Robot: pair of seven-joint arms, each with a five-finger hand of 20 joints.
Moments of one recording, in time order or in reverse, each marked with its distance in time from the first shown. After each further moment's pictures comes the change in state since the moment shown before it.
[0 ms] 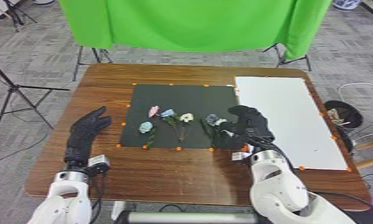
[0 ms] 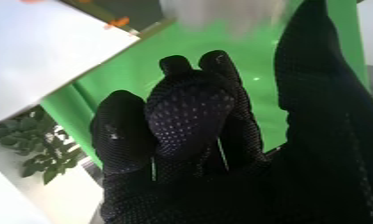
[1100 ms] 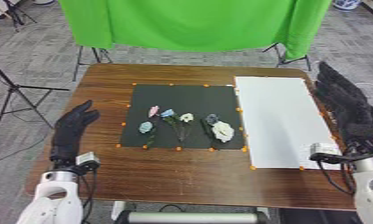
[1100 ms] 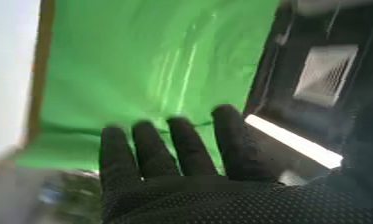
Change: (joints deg) left arm 3.0 -0.2 -4.6 -4.4 -1.2 -0.1 1.8; right arm -29.0 -8.9 53.6 -10.9 61.8 -24.9 -39.3
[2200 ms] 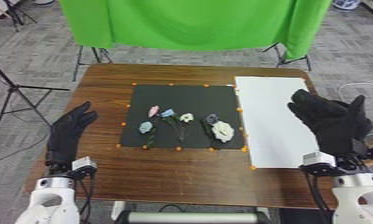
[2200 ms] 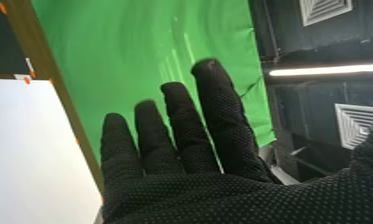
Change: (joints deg) left arm 3.5 -1.4 -2.0 -2.7 -0.5 -2.2 1.1; right arm -2.7 -6.8 -4.6 0.8 18.5 -4.5 -4.3
